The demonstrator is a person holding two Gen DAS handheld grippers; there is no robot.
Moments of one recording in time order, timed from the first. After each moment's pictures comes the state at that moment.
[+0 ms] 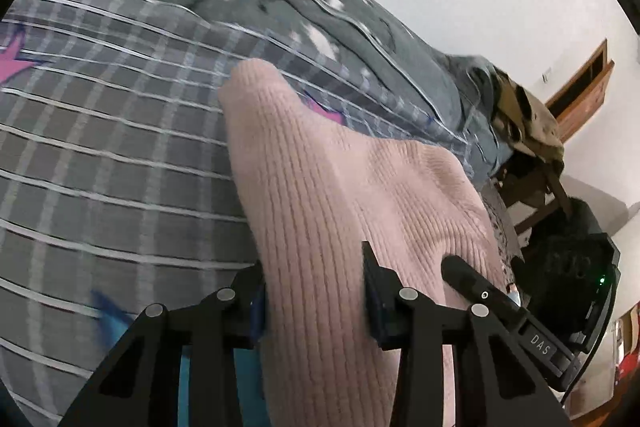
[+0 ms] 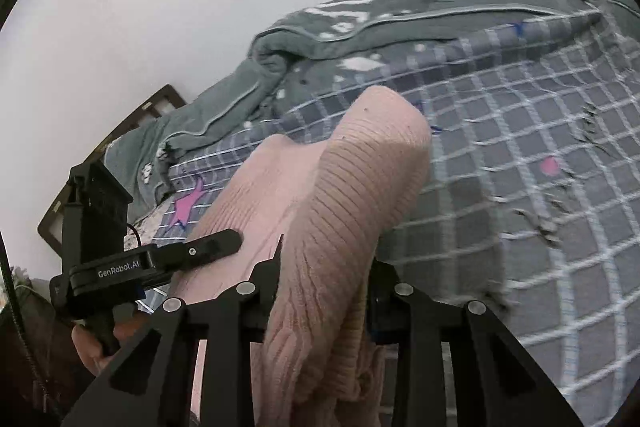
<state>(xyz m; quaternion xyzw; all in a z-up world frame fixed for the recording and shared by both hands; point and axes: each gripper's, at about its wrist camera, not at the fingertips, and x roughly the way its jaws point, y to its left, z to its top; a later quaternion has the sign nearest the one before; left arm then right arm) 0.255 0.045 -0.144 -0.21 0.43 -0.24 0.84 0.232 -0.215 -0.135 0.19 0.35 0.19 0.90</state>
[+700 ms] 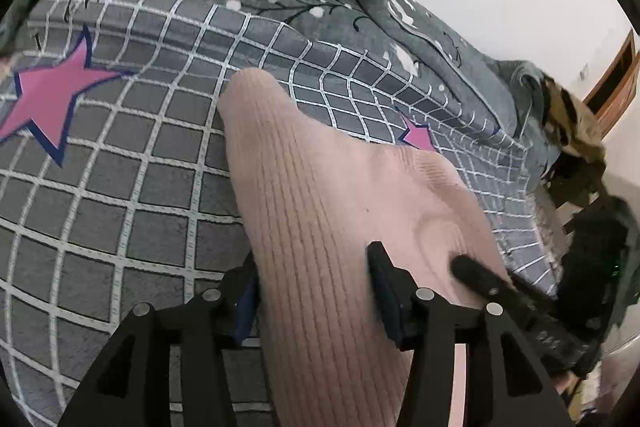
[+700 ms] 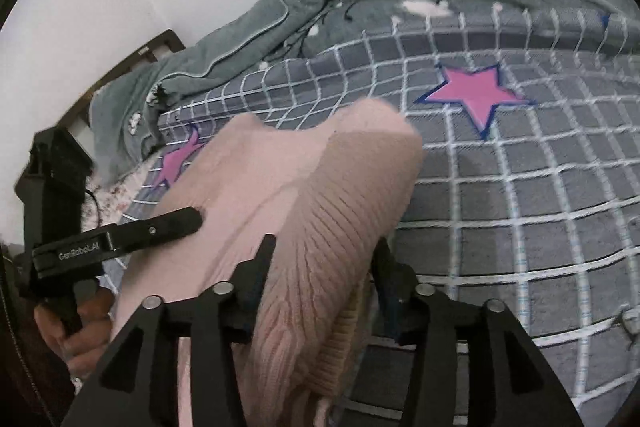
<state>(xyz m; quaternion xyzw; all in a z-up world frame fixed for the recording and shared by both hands) 0.269 0.112 -0.169 -0.16 0.44 -0.17 0.87 0.276 -0.127 -0.163 0.12 0.39 0.19 0.89</state>
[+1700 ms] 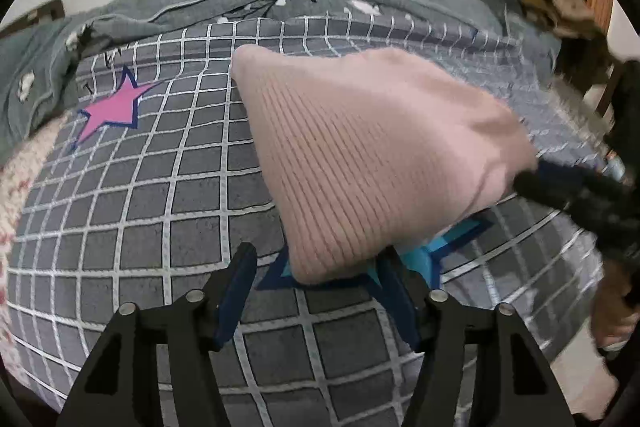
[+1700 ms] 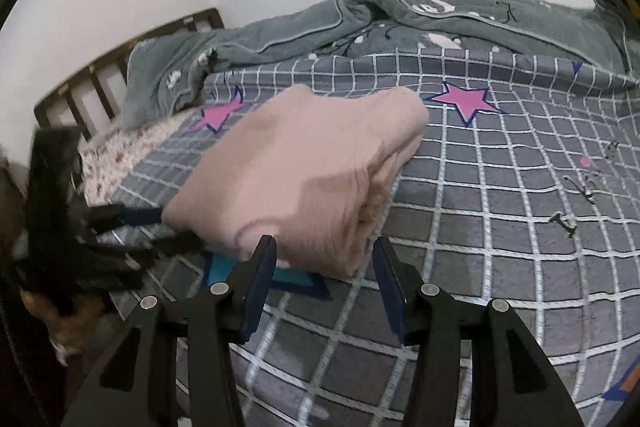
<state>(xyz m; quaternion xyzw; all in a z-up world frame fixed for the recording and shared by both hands) 0.130 0.085 -0.168 0.05 0.42 -0.12 0.90 0.142 -0.125 -0.145 0.04 0.35 0.22 0.91</state>
